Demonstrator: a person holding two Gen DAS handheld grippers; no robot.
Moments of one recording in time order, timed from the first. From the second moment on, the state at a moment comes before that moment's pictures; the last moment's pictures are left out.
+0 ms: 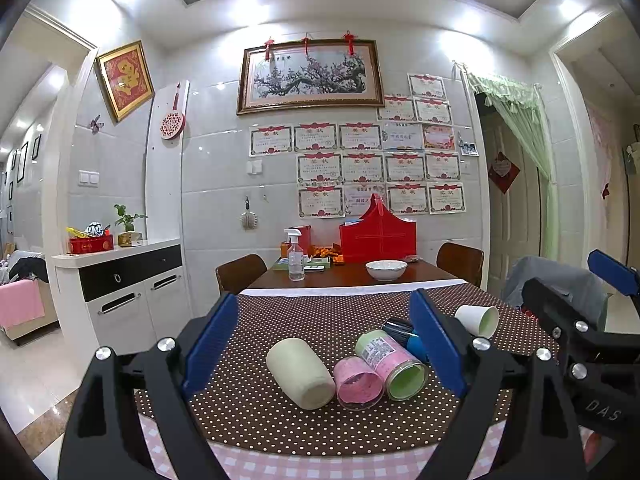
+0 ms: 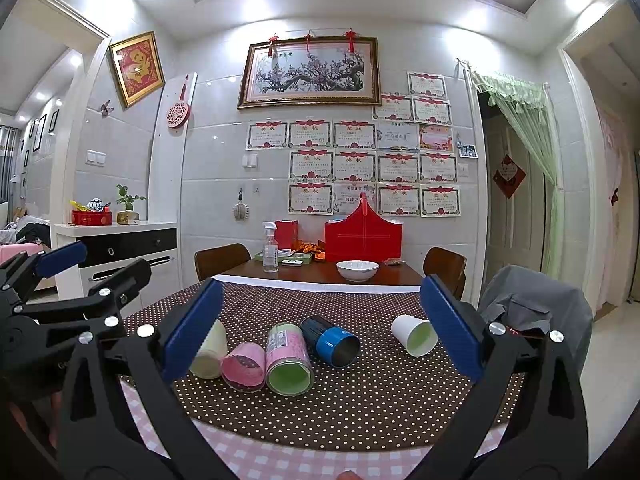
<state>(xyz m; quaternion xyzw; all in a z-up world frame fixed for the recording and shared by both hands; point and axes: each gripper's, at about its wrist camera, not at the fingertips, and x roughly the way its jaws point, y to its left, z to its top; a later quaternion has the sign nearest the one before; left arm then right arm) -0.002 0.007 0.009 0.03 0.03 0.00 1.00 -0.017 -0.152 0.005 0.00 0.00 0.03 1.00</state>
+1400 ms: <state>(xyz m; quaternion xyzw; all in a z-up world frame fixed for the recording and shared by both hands) -0.005 0.012 0.018 0.03 0.03 0.00 1.00 -0.013 -0.151 0.005 0.00 0.00 0.03 1.00</state>
